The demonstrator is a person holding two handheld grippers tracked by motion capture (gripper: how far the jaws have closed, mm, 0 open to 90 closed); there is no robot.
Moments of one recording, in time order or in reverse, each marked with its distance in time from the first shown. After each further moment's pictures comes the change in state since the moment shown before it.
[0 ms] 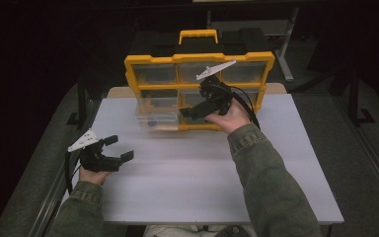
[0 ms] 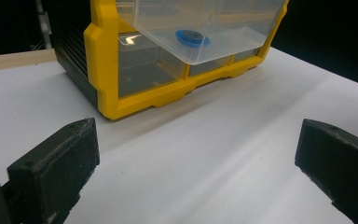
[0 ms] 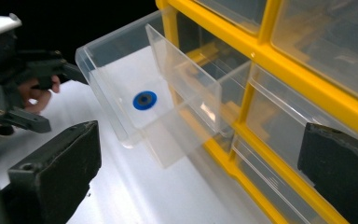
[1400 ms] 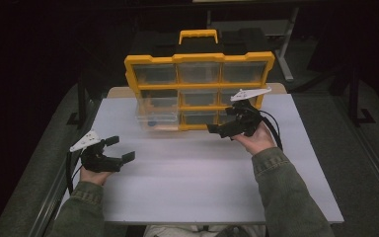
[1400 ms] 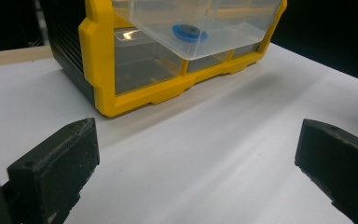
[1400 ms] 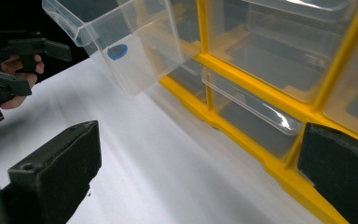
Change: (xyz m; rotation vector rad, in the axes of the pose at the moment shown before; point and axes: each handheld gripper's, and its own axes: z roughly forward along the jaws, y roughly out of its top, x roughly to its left) left arm -0.002 -0.001 0.002 0.015 -0.002 0.002; right arm -0.028 -0.088 -0.028 -0.080 -0.017 0.120
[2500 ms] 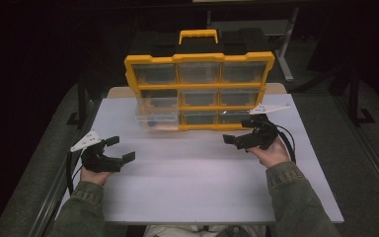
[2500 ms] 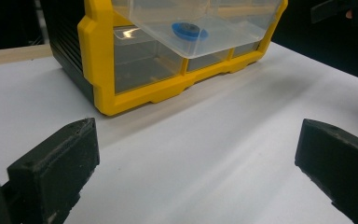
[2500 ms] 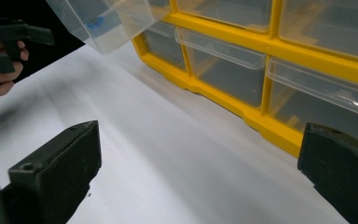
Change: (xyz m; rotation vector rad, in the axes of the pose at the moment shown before) left arm -0.001 0.000 0.001 0.001 0.003 -0.003; right arm -0.018 -0.050 -0.022 -0.016 -0.030 0.079
